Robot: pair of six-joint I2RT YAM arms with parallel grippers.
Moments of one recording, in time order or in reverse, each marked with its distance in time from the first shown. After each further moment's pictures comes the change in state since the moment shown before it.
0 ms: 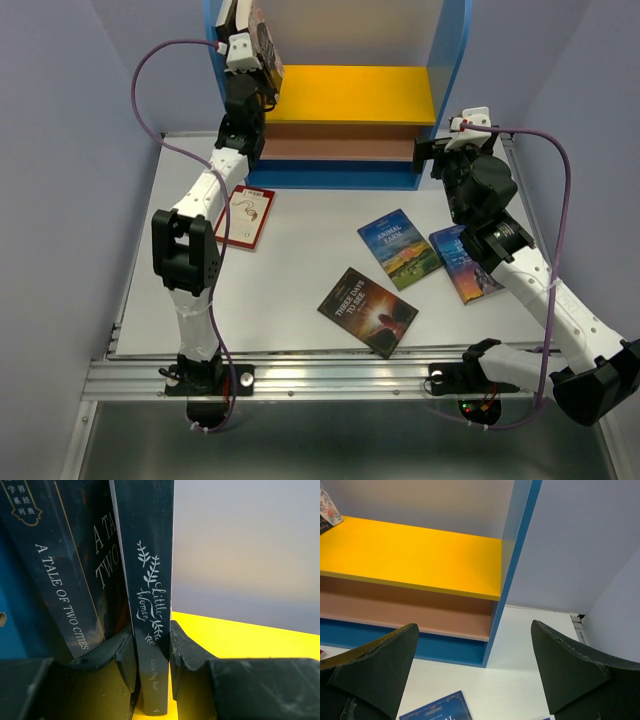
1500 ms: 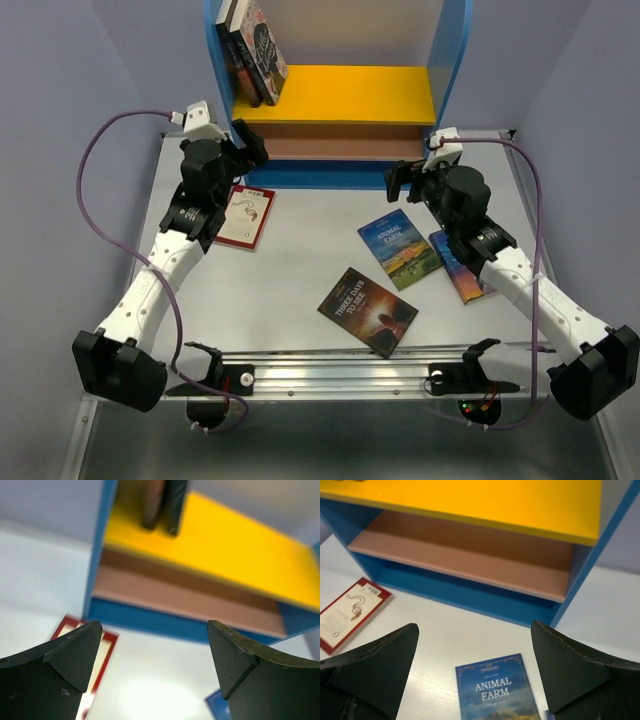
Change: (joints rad) left arm -0.069 -0.768 -0.612 -0.412 0.035 -0.259; right arm 0.000 0.024 -0.126 -0.036 -0.243 0.219
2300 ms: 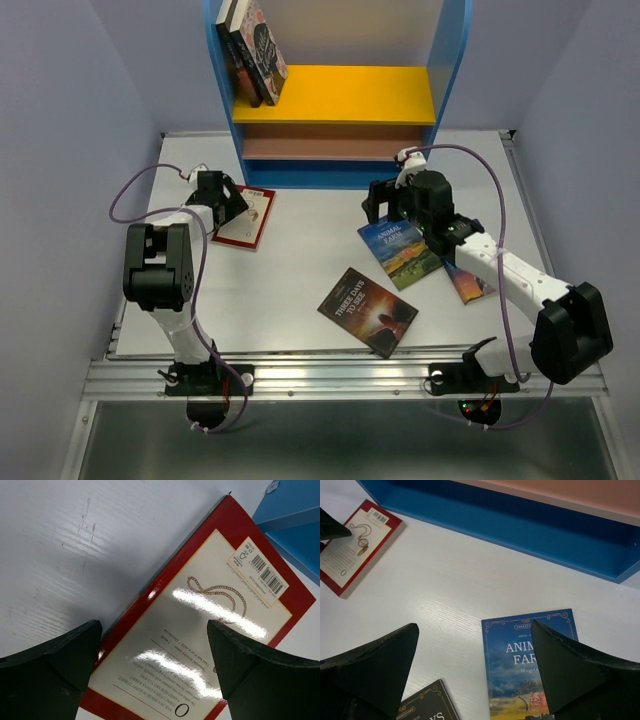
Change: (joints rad) left arm 0.315 0.576 -0.185 -0.023 0.089 -0.134; right arm 0.000 0.209 -0.050 -0.044 -0.178 0.124
